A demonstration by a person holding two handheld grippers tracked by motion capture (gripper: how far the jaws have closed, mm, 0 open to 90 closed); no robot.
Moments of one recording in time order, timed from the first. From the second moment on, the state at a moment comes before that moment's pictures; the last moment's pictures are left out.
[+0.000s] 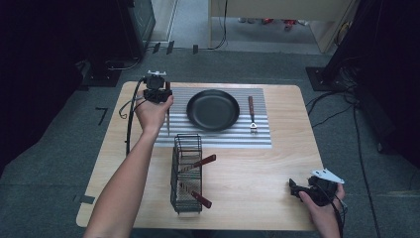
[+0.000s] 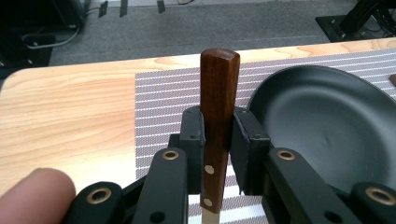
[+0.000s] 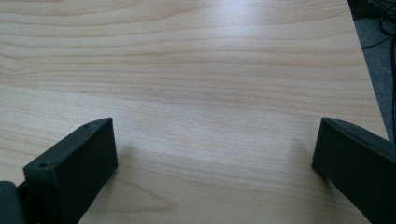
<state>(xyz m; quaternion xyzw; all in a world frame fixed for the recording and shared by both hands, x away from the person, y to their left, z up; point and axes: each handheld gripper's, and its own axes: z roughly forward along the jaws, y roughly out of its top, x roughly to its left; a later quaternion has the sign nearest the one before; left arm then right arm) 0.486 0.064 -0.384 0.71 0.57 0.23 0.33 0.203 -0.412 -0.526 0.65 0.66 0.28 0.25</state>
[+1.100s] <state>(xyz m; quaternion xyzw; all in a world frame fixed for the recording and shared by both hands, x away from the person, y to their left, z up) 0.561 0.049 -0.468 0.69 0.64 0.17 0.30 0.203 -0.413 -0.525 0.65 0.66 0.28 0.25</state>
